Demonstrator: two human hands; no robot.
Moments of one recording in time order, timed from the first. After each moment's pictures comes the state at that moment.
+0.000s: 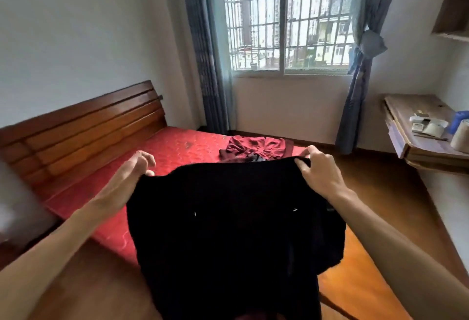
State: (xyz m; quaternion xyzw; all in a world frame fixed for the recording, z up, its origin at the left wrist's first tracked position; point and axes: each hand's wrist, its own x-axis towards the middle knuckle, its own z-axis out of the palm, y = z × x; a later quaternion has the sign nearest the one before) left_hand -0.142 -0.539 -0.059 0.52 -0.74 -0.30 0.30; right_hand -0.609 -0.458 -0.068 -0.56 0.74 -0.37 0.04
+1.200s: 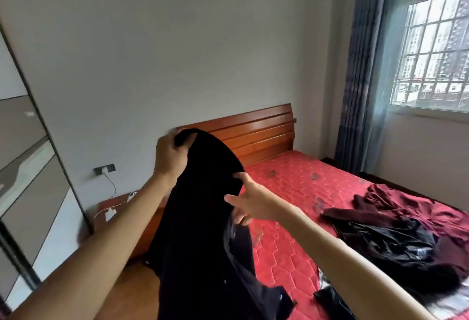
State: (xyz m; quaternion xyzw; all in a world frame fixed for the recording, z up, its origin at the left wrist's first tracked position) left_hand 0.106 -0.517 0.063 0.58 -0.53 -0.01 0.62; right_hand -0.097 -0.564 -0.001 -0.81 0.34 -0.18 0.44
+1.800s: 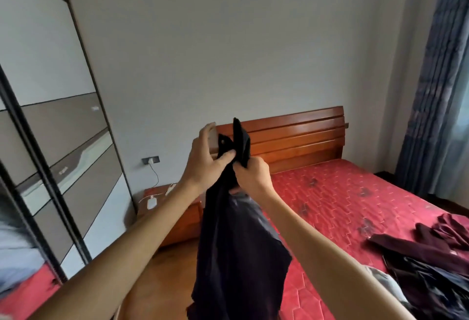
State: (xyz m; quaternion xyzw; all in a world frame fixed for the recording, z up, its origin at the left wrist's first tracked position) left_hand 0.075 -0.553 0.058 0.67 -0.51 -0.01 0.54; right_hand -0.036 -0.631 0.032 -0.72 0.30 -0.37 0.50
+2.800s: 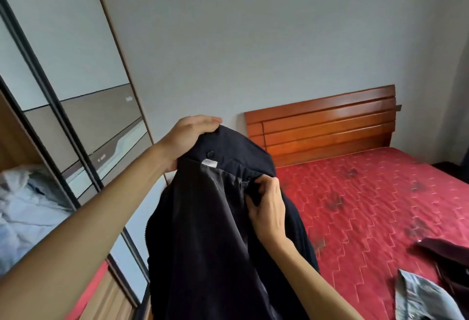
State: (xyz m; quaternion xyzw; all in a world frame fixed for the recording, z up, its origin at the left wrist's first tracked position) left_hand 0.103 -0.553 0.118 0.70 -0.42 -0.20 0.54; right_hand -0.016 -0.658 -0.084 -0.76 0.23 -0.52 0.31
